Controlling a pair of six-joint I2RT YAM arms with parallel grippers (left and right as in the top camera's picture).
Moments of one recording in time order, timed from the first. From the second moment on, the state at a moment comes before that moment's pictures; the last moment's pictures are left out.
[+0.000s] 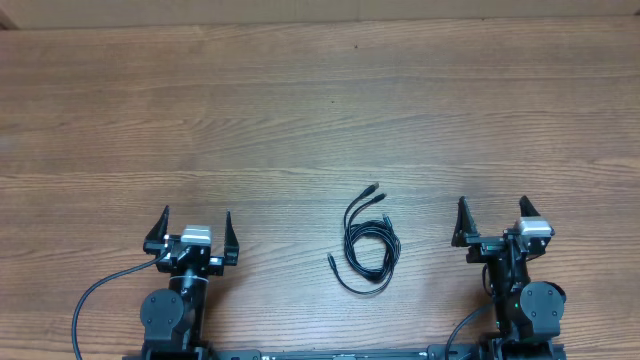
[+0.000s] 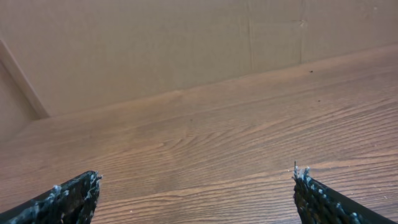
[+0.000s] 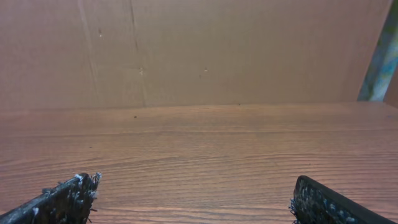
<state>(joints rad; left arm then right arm) -0.04 0.02 0.01 -0.08 -0.02 0.19 0.03 0.01 0.02 -0.03 0.01 0.04</state>
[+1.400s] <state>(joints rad) -0.04 0.01 0.01 0.04 0.29 0.06 0.03 0.01 0.02 -0.03 0.01 0.04</state>
